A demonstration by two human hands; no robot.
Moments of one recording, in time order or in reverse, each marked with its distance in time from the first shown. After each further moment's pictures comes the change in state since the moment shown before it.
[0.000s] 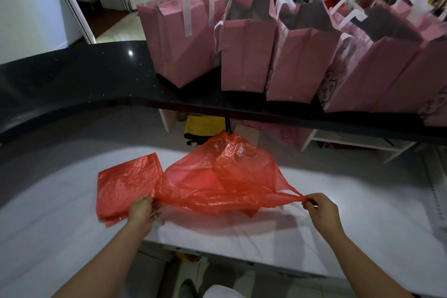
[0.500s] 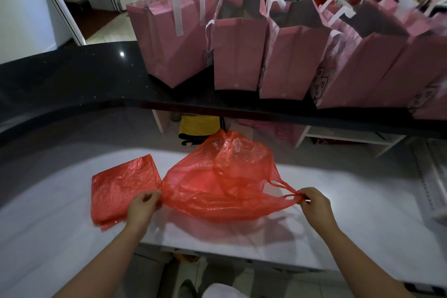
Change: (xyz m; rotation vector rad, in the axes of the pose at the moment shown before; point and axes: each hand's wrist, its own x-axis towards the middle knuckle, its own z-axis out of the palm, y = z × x) left_hand 0.001 -0.002 -0.002 0.314 -0.109 0.256; right_hand -0.004 -0.010 0.000 -0.037 0.003 -0.035
